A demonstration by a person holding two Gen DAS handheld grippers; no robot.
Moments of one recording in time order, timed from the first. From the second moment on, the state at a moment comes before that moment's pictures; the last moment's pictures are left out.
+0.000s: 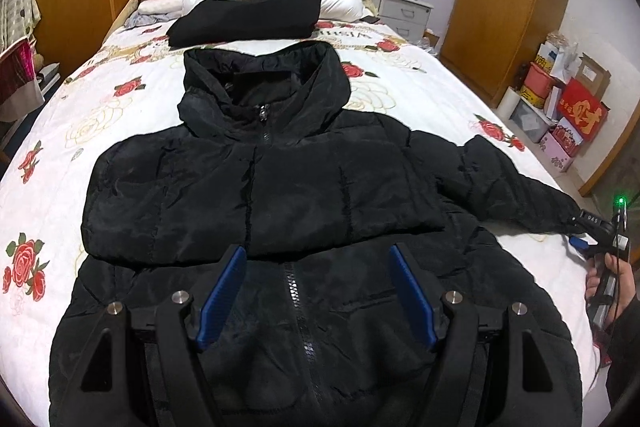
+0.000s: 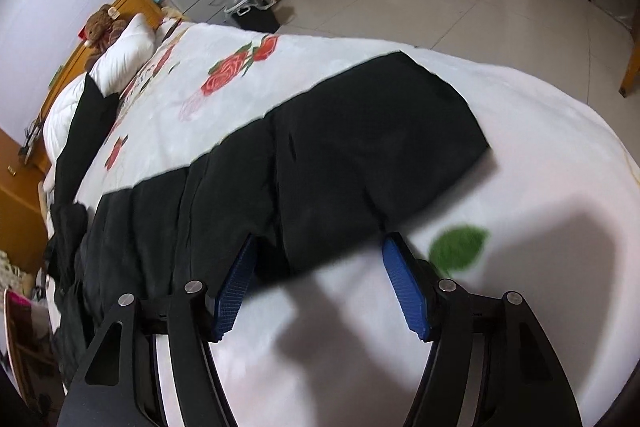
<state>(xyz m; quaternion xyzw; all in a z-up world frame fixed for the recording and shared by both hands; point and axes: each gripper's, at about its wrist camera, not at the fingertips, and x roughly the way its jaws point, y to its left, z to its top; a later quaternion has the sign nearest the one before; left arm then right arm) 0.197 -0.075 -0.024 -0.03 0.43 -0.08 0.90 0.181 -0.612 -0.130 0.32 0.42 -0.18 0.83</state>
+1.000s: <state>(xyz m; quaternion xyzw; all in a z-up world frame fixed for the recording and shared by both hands) 0.191 -0.003 0.011 -0.07 0.40 -0.04 0.91 0.207 -0.458 0.095 0.20 0.27 0.01 0.94</state>
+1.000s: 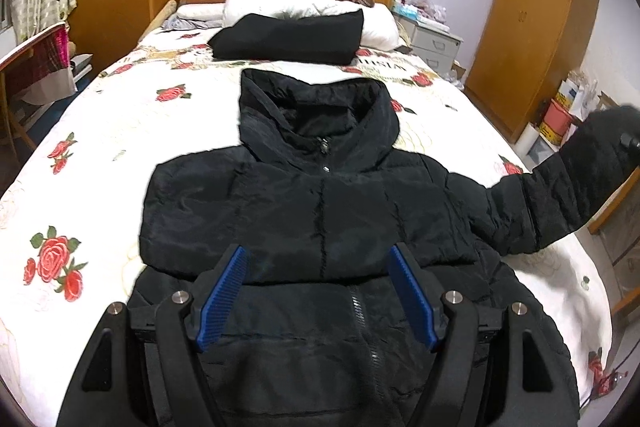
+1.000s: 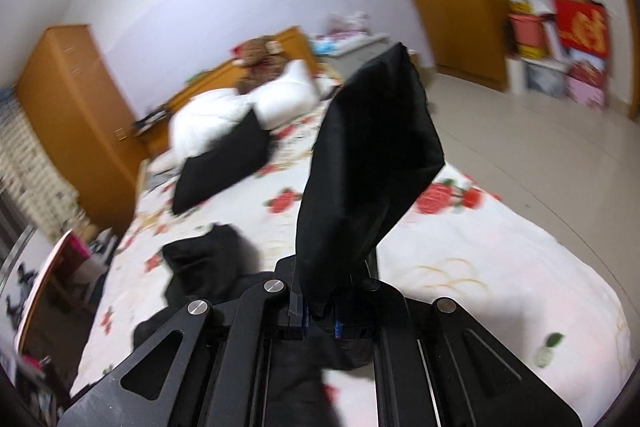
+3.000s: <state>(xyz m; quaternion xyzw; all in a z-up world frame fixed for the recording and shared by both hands) 0.294 0.035 -0.083 -0.14 0.46 -0.05 0.88 0.281 -0.339 -0.059 0.11 0.42 0.07 0.90</state>
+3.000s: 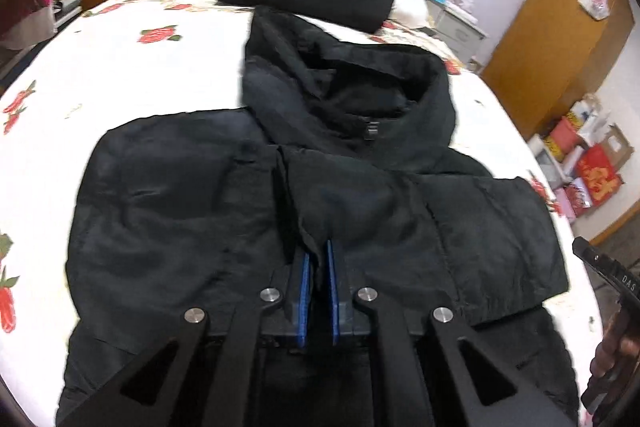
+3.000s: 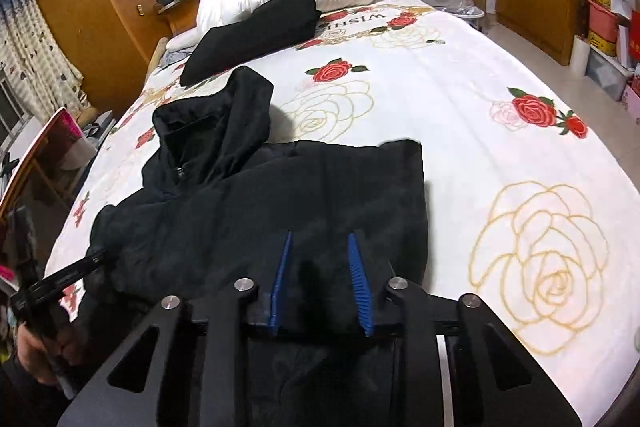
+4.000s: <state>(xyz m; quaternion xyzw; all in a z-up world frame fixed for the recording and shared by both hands) 0.339 0.010 -0.082 -0.04 0.43 -0.03 0.90 0.355 -0.301 -0.094 0.03 0.44 0.07 0.89</state>
